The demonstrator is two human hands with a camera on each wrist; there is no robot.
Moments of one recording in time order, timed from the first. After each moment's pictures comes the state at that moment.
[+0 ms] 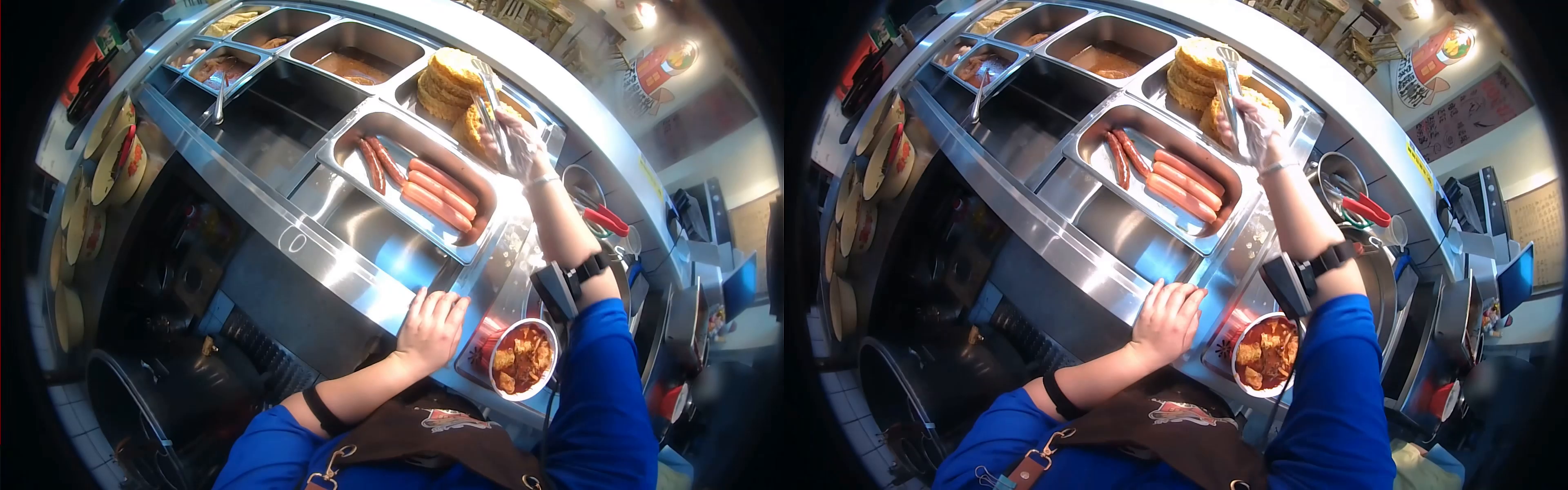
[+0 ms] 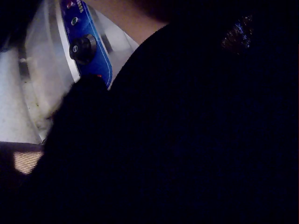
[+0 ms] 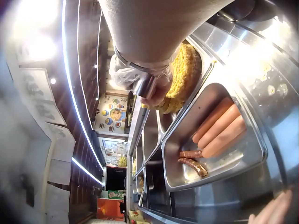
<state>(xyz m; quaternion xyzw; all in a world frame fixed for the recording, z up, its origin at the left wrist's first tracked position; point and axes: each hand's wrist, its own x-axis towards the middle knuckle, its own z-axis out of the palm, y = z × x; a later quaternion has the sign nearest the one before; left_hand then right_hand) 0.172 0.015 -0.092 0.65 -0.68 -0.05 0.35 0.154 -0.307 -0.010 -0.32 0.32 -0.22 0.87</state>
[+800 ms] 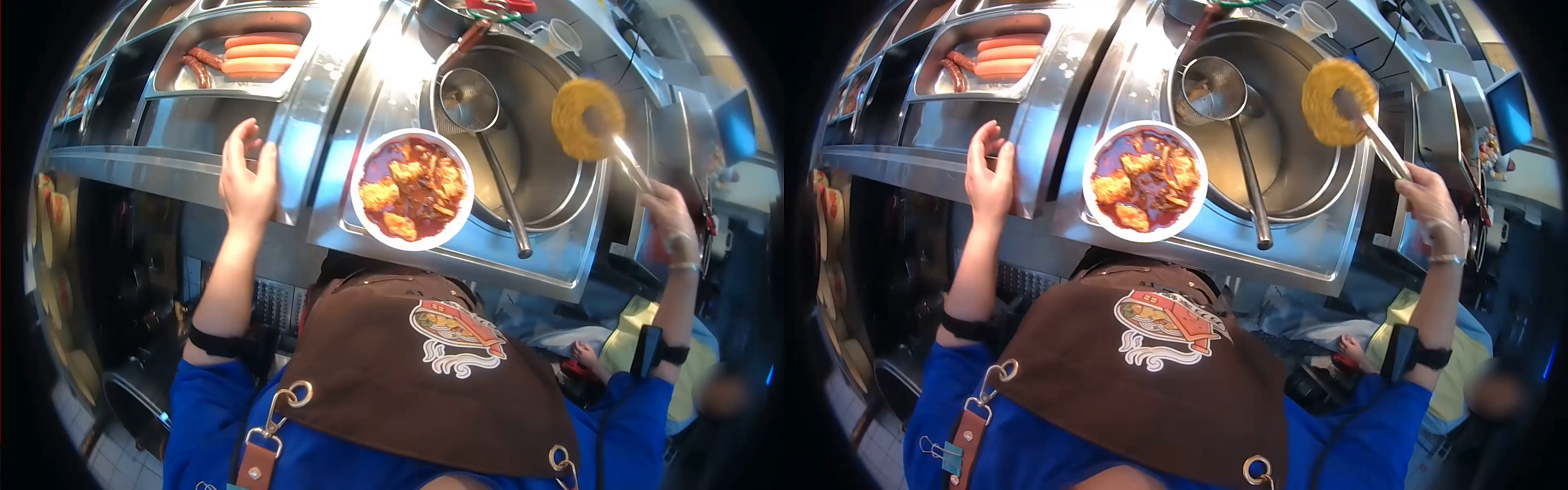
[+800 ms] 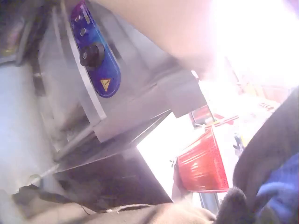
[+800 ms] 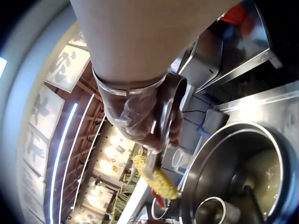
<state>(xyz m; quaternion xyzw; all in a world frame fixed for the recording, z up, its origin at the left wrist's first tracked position) 0.167 0.000 -0.094 0.71 -0.54 -0.10 0.44 -0.340 -0.091 0.093 -0.60 0.76 0.02 0.27</state>
